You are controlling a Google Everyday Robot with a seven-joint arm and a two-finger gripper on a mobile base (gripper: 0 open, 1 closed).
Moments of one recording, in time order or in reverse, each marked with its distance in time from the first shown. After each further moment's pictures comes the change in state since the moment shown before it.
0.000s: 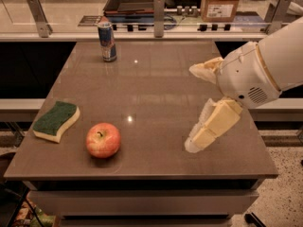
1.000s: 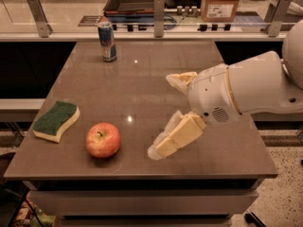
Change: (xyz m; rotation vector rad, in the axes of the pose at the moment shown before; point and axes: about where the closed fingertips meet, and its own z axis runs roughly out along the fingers) arm -0.032 0.016 0.051 0.021 -0.187 0.058
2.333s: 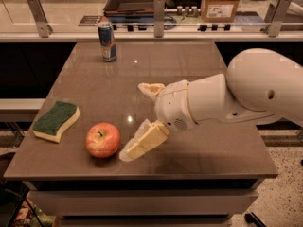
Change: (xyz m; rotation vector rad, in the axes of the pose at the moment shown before) arm -0.003 -0.002 0.078 -0.048 -0.102 -0.050
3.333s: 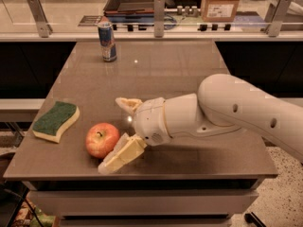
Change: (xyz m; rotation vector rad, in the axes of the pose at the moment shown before) arm 0.003 0.023 0.058 -0.100 -0.125 0.015
